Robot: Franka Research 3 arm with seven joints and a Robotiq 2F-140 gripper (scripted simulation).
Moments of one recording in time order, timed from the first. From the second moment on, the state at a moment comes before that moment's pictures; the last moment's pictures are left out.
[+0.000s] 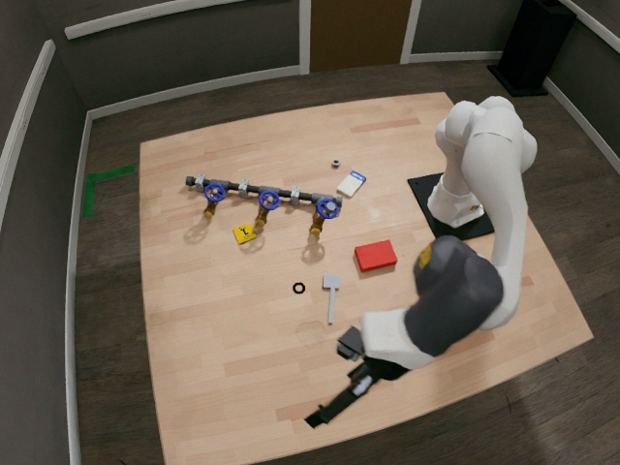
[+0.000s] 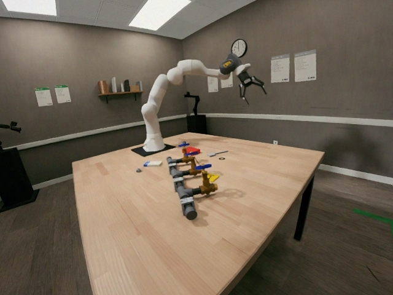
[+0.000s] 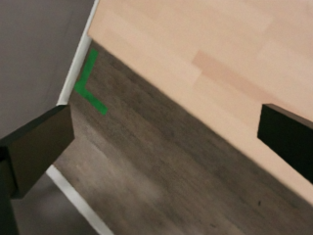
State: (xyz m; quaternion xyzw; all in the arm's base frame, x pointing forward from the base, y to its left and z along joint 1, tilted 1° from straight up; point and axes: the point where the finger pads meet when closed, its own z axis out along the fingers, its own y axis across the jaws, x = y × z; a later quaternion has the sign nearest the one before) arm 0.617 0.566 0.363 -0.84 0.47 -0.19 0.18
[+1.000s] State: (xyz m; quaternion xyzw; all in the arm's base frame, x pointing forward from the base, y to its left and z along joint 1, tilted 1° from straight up) arm 0.677 0.464 0.331 -0.89 0.39 -0.19 0.10
